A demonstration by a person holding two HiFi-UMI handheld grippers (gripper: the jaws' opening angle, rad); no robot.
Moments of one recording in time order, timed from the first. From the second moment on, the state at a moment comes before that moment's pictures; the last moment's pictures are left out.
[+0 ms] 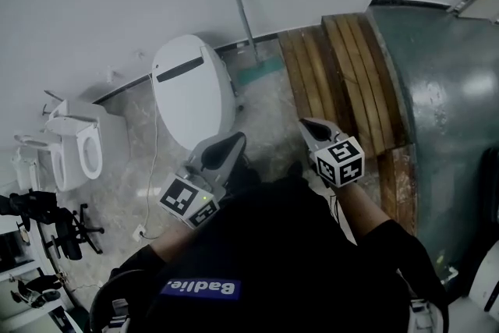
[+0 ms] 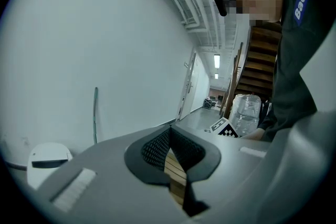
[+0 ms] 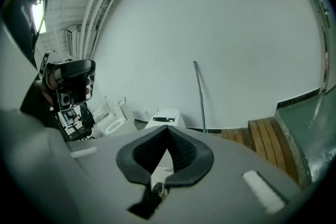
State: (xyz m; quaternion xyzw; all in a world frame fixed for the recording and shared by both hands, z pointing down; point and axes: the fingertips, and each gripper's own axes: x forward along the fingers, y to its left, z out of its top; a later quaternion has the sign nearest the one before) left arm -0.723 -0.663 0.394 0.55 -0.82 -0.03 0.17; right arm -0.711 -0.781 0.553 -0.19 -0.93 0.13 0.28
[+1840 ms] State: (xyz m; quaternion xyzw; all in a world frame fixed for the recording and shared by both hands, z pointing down) left arm -0.658 -0.501 0.350 0.58 -0.81 -0.03 0.06; right arm -0.651 -0.550 0.366 -0.26 -0.96 0.09 0.06
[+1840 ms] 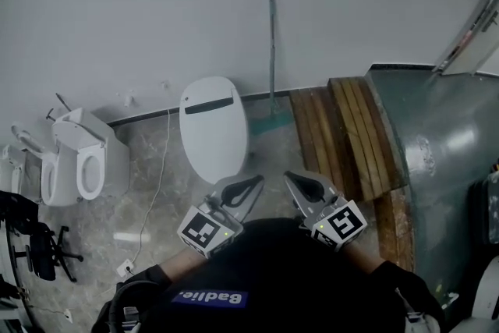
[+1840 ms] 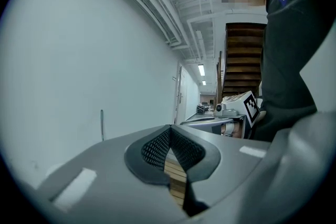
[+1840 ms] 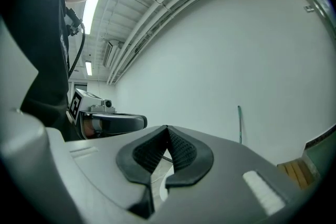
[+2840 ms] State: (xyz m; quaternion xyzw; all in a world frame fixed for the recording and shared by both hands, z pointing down) left arm -0.644 -0.510 0.354 0.58 -0.81 -0.02 0.06; right arm -0.635 -0.560 0.375 -0.27 -0.96 0.08 0.07
